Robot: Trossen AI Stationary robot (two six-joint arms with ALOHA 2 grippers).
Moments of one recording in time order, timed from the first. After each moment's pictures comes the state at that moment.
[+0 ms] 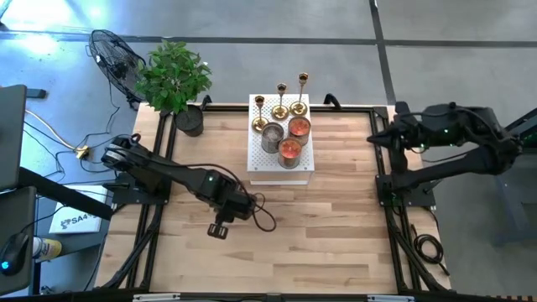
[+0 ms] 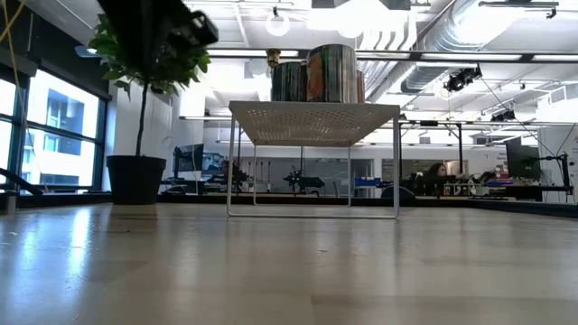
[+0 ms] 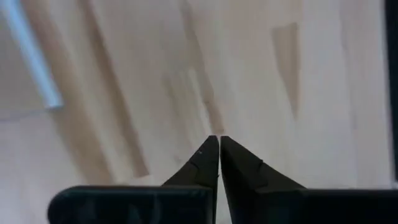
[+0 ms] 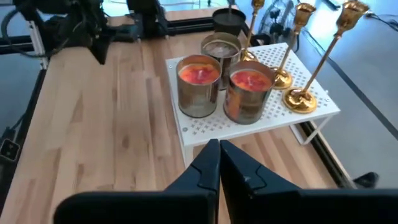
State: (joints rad) left arm -0.32 1.65 1.46 -1.12 0.07 -0.08; right arm 0.02 0.83 1.46 -1.21 0.21 0.14
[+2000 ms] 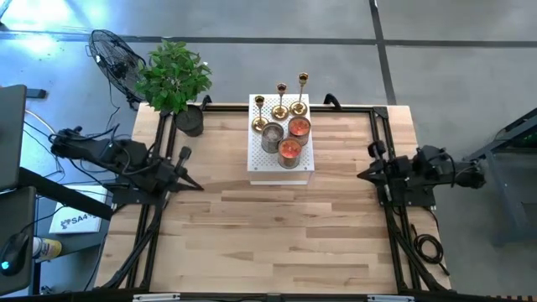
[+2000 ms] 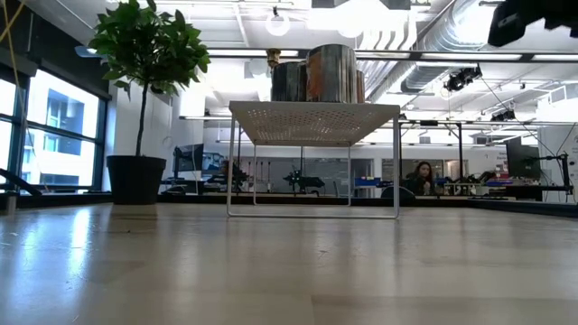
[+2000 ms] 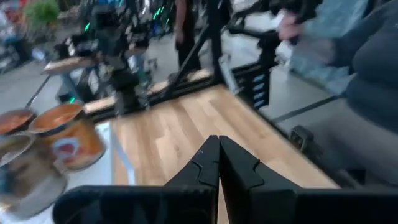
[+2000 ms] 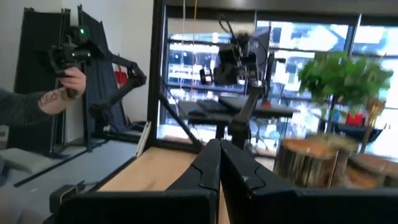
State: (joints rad) left arm -0.32 0.55 0.76 -0.37 -0.01 0.15; right arm 0.09 0.01 0.28 -0.07 -0.11 -0.07
